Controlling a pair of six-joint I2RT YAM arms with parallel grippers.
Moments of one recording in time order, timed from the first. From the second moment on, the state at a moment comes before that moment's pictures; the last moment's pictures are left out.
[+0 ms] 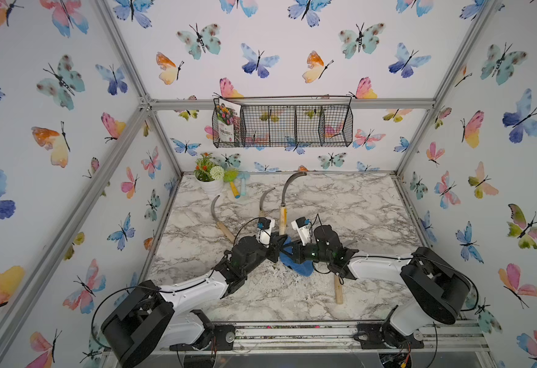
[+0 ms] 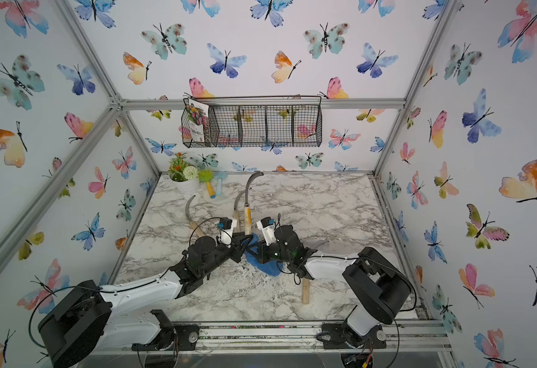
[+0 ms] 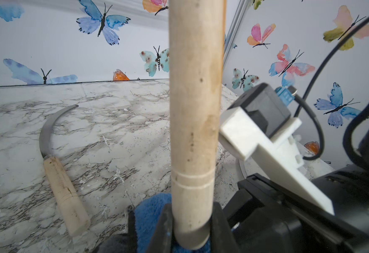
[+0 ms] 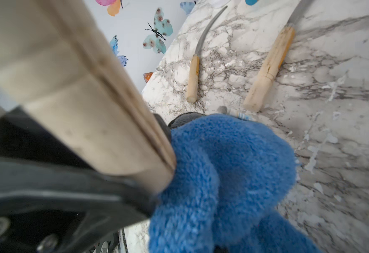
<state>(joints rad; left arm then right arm) -0.78 1.23 0.44 0.58 -0.02 -0.29 0.82 1.58 0.66 0.51 -0.39 0.58</state>
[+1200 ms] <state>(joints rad) -0.82 1.23 0.37 0.74 0.05 -0.33 0.87 1.53 0.48 0.88 -0.37 0.59</state>
